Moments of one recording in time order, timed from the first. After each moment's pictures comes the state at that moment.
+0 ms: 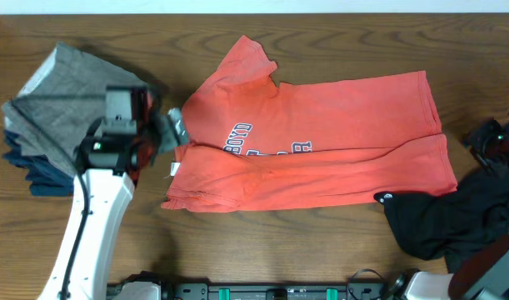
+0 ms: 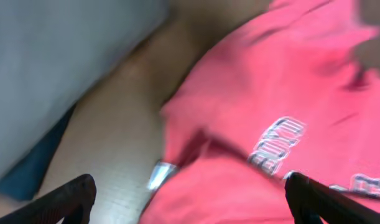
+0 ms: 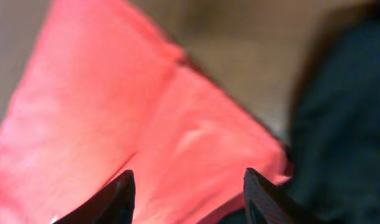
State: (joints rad) left arm -0.08 1.32 1.14 -0.80 -0.02 -0.36; right arm -0.55 1.53 1.21 -0.88 -0.24 0.28
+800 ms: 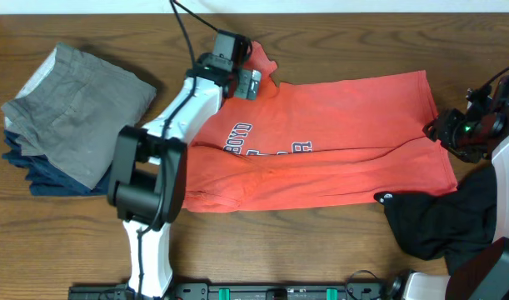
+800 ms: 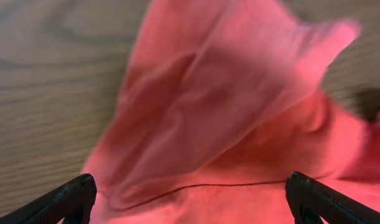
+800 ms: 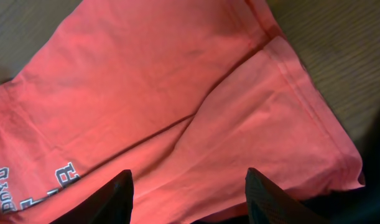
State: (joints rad) left arm -0.33 2.15 1.58 -0.42 -0.10 -0.03; right arm -0.39 1.52 1.21 -0.91 -0.26 0.22
